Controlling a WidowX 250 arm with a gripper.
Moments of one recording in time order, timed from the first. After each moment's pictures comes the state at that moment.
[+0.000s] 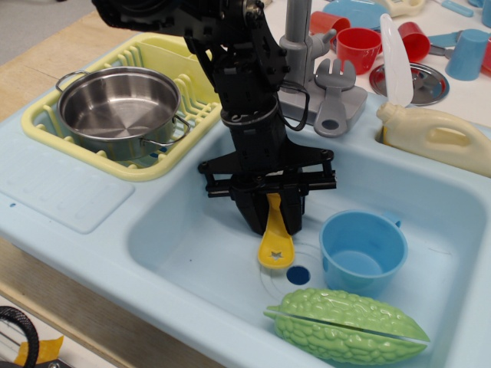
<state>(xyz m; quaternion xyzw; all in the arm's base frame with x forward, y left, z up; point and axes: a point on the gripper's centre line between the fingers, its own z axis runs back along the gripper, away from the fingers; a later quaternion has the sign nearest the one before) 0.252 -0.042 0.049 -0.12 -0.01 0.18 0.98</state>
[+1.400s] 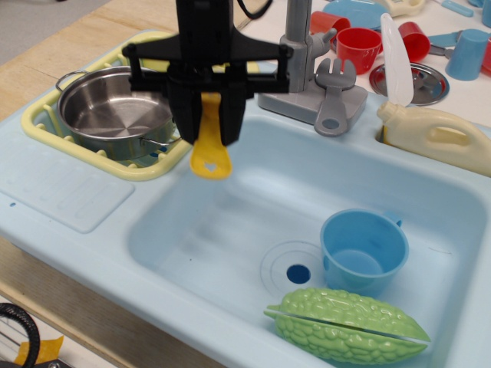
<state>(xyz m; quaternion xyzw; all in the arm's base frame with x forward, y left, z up) 0.238 0.003 0.151 0.00 -0.04 0.25 0.97</state>
